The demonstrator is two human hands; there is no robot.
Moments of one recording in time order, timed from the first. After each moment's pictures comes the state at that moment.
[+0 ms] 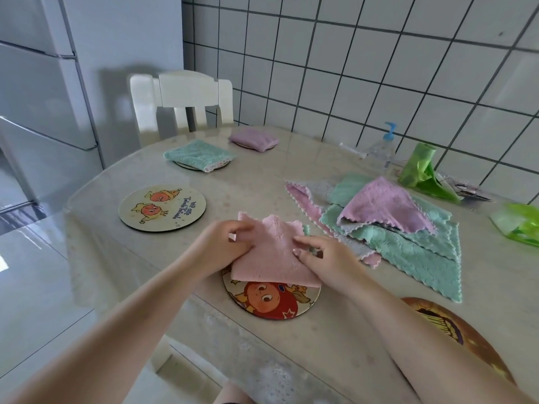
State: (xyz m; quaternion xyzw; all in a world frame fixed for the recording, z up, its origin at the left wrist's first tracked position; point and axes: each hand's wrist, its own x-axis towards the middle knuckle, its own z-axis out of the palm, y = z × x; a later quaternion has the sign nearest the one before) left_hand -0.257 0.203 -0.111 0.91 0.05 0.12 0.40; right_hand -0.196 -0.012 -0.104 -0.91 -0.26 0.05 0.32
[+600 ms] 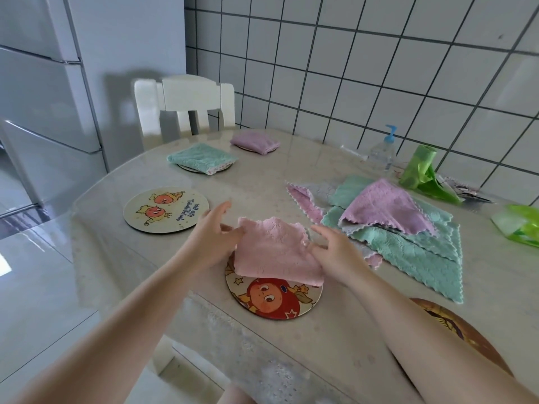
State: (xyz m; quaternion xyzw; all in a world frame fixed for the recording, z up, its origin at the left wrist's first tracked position) left_hand -0.260 0.213 -0.105 0.86 0.12 0.13 0.47; right_hand -0.188 -0.009 -0.098 -0.93 -0.20 0.03 0.32
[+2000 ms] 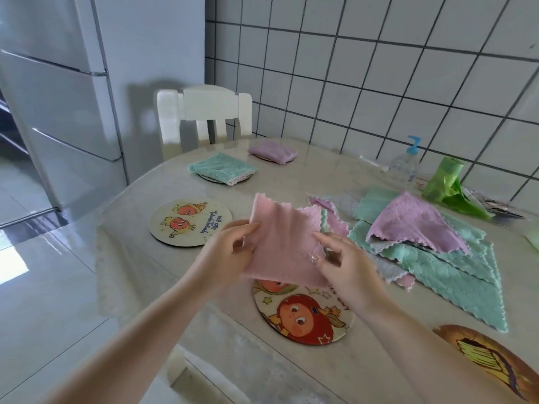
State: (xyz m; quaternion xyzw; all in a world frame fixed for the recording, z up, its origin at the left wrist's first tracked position) left_hand -0.277 0.229 -0.104 0.87 0.05 0.19 0.46; right_hand -0.224 0.022 -0.080 -0.89 -0.24 -0.02 0.40
